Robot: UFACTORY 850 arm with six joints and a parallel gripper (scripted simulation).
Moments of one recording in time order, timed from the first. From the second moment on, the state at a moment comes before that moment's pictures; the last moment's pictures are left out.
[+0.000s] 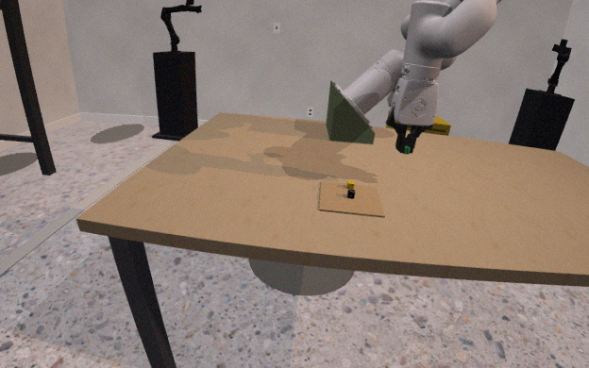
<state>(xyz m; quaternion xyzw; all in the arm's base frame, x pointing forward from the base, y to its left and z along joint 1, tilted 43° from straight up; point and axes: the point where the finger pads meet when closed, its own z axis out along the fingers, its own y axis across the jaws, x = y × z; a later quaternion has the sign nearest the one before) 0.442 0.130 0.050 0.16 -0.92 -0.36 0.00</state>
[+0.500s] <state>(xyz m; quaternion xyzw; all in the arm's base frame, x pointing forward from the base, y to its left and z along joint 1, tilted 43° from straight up) 0.443 0.130 0.050 0.20 -0.91 -0.36 -0.01</state>
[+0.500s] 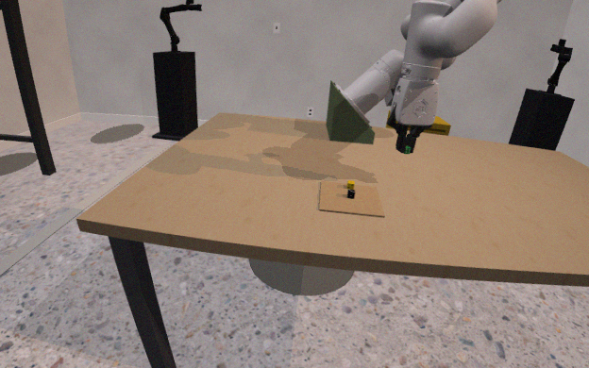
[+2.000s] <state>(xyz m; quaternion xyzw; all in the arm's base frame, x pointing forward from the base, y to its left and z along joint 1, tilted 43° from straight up) 0.450 0.134 0.049 0.69 -0.62 -0.29 -0.21</state>
